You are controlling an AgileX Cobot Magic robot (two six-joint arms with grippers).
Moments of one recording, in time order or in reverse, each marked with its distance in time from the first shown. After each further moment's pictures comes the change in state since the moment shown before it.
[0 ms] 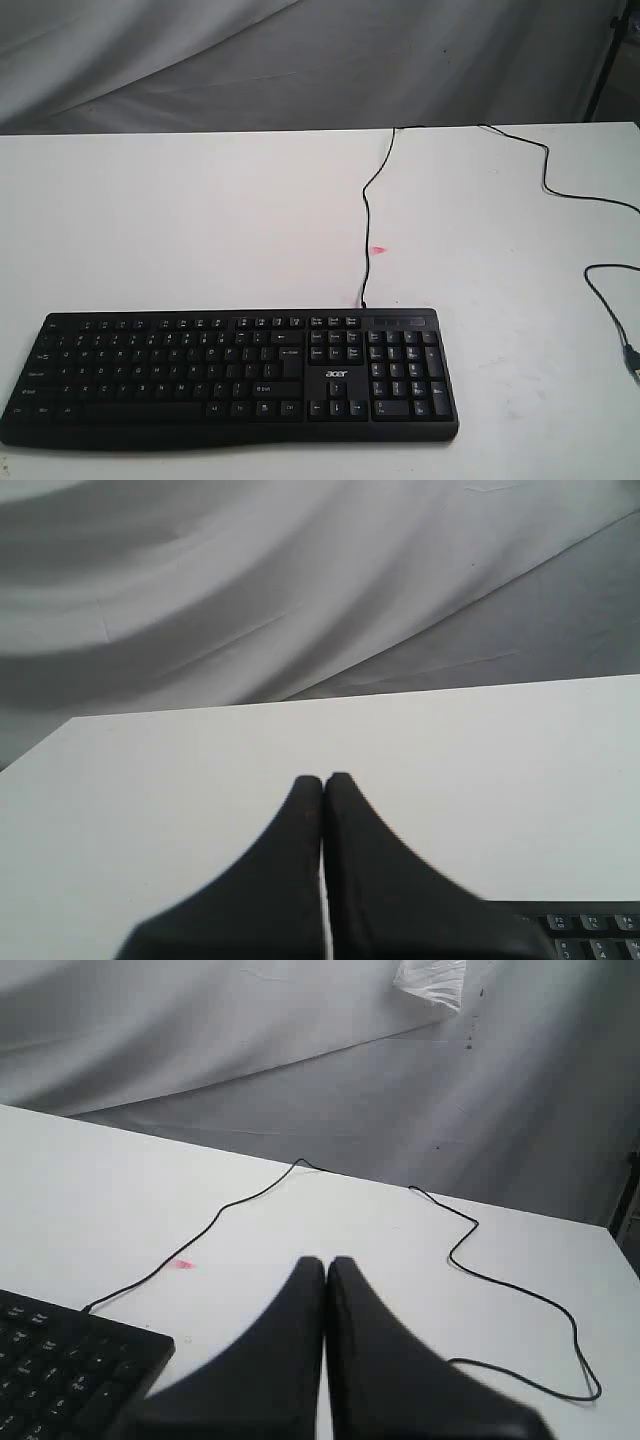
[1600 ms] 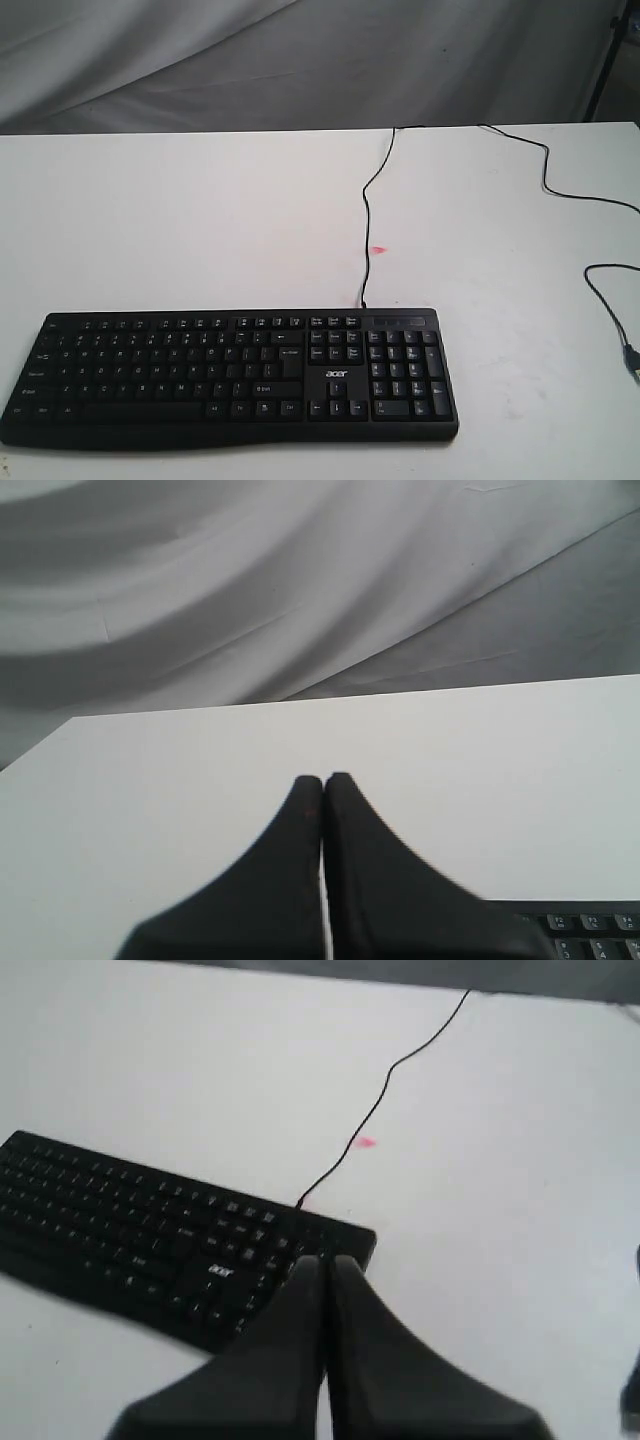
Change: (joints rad) left arm 0.000 0.000 0.000 0.000 0.000 0.000; right arm 0.144 0.559 -0.644 0.251 0.590 0.027
